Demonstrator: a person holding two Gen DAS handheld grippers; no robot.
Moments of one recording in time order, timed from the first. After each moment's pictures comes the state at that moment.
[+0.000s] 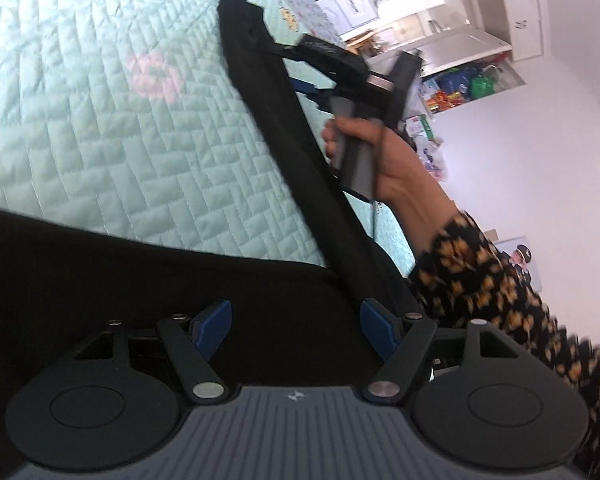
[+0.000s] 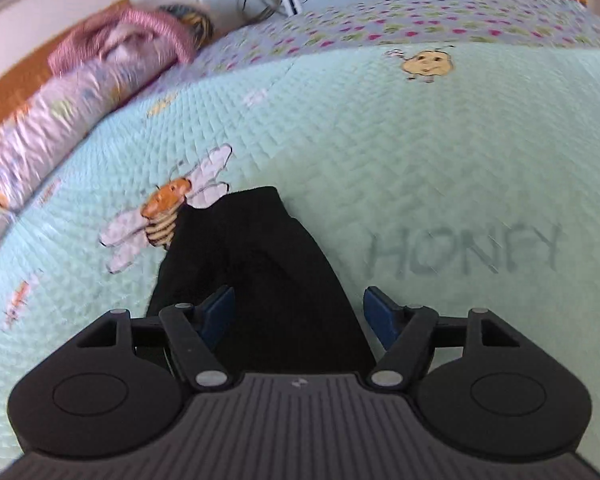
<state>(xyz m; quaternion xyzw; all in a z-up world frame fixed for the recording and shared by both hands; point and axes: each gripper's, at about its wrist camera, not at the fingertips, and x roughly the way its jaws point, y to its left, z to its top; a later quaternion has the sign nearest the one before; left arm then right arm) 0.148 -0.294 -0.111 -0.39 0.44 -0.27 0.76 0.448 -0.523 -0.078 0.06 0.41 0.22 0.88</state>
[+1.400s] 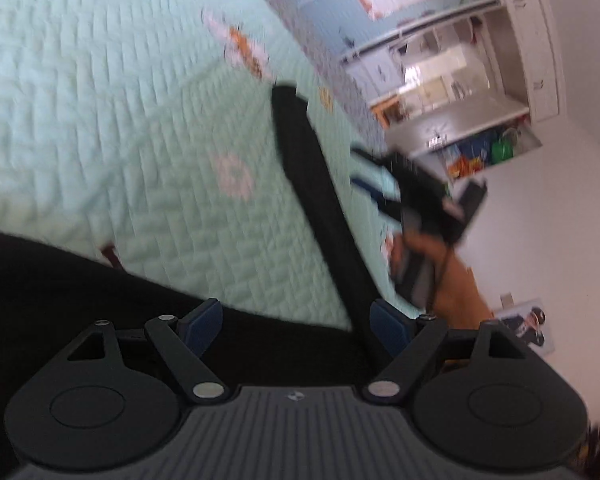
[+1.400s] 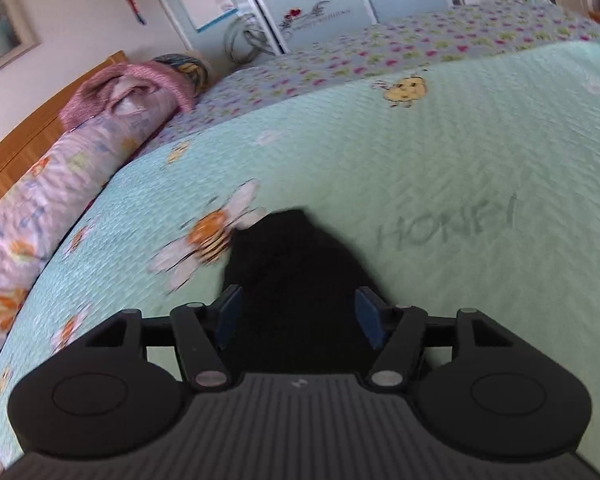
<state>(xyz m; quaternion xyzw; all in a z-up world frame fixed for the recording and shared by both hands) 0.136 -0.230 -0.105 -0.44 0.40 -0.20 0.78 0.404 -0.570 -0.046 0.17 0.38 0.20 0.89</state>
